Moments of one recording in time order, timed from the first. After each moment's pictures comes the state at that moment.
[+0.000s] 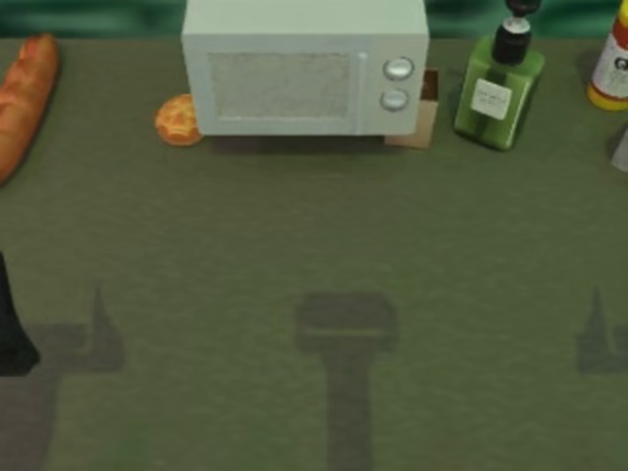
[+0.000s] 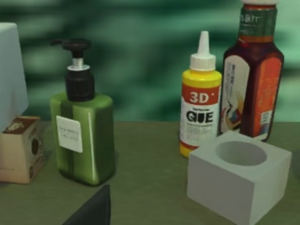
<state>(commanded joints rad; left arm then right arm) 0.00 0.00 0.00 0.00 0.00 0.00 0.00 0.00 0.00 0.00 0.00 0.00</state>
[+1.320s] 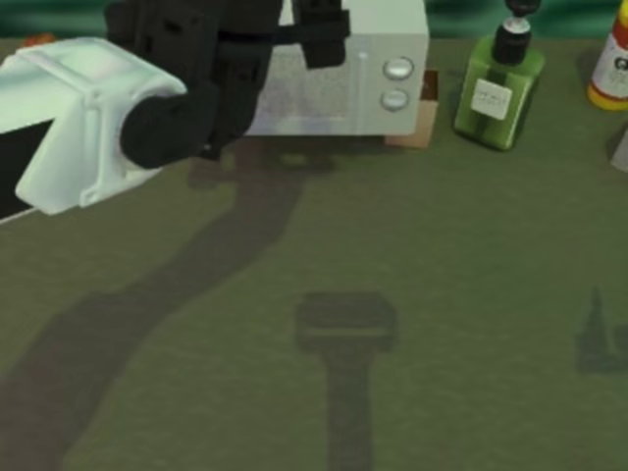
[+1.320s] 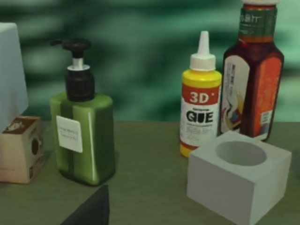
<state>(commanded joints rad) -0.67 1.60 1.21 -0.06 -0.60 -0.36 0.00 0.00 0.00 0.00 0.00 0.00</state>
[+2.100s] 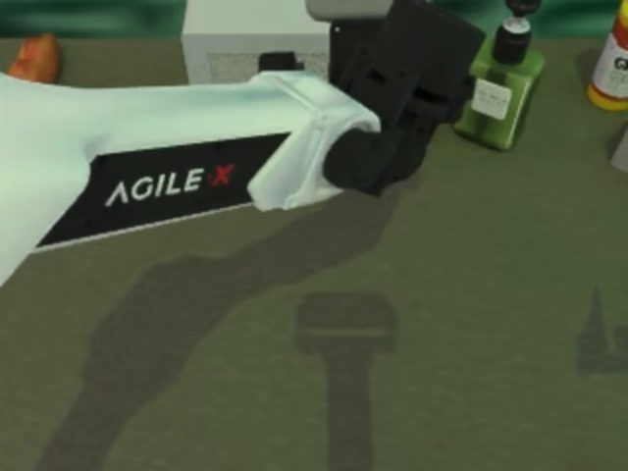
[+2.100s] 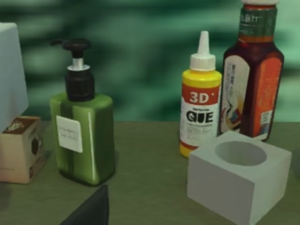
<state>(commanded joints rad) -0.83 1.98 1.47 -0.10 -0.74 -0.44 0.00 0.00 0.00 0.00 0.00 0.00</state>
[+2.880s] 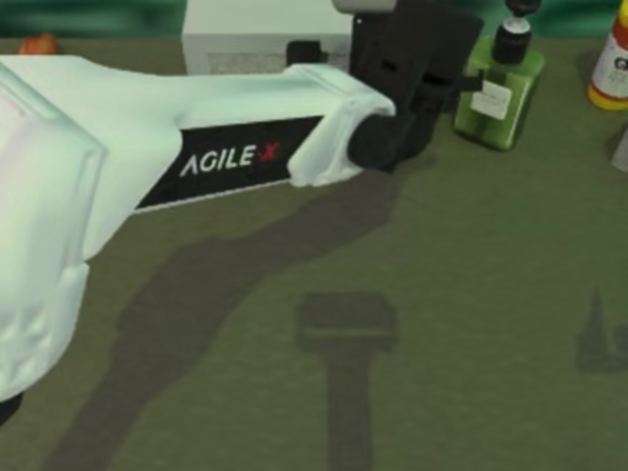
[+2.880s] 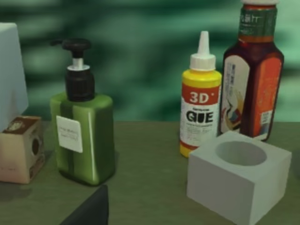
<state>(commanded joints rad) -0.72 2.21 1.67 -0.02 -0.64 -0.35 0.00 0.00 0.00 0.00 0.00 0.00</state>
